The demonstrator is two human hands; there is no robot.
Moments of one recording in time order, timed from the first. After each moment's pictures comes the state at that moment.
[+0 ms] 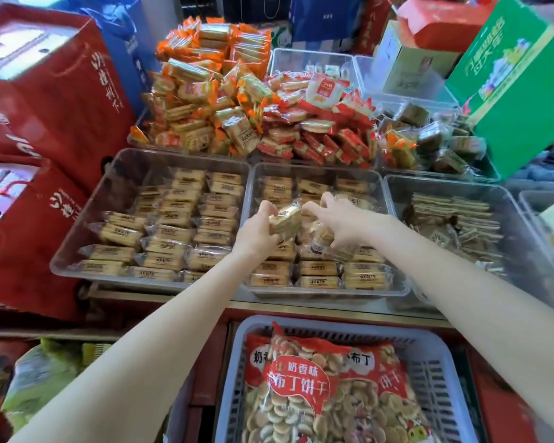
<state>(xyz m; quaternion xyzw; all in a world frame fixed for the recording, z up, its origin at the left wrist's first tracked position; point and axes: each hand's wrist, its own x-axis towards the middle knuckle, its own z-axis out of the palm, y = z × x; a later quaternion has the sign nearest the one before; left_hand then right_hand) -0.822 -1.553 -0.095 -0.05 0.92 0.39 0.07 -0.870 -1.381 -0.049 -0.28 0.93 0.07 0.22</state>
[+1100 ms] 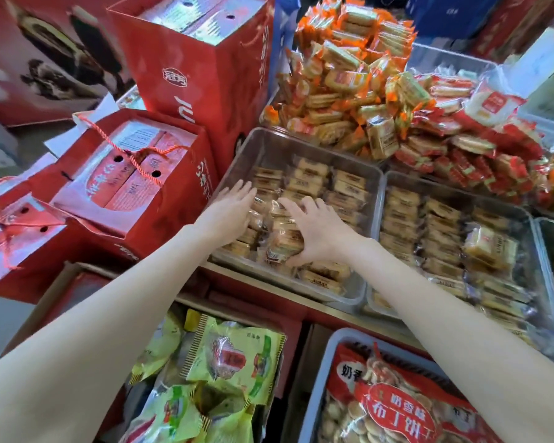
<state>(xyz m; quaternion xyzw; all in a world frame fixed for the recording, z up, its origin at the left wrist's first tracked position) -0.796 -1.820 -0.115 -0.01 0.99 0.09 0.08 -0.840 -1.631 -0.082 -0.40 0.90 0.01 0.18</state>
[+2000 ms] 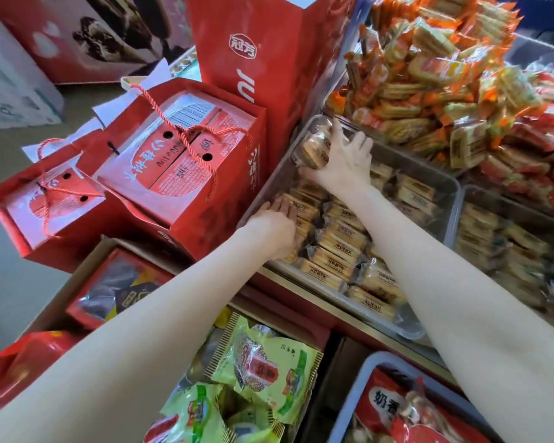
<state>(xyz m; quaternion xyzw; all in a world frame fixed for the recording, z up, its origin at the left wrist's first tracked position) -0.794 -1.823 -0.130 -0.02 0.96 0.00 0.27 -0.920 -1.742 -0.112 -0.24 0.97 -0.08 0.03</state>
